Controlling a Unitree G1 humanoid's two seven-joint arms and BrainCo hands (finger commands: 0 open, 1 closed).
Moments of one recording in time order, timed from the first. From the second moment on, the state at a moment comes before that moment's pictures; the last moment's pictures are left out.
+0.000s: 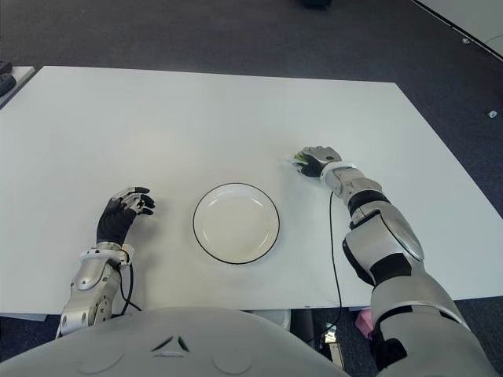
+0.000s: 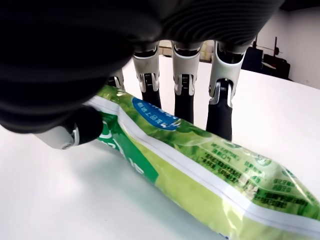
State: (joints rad) left arm 0.42 0.00 0.06 -0.18 -0.11 0.03 -0.05; right arm -0.77 -0.54 0.69 1.34 -0.78 -0.38 -0.14
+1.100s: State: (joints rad) left arm 0.42 0.00 0.06 -0.16 -0.12 0.01 -0.06; right arm -0.73 -0.54 0.67 1.34 -0.75 -0.41 -0.27
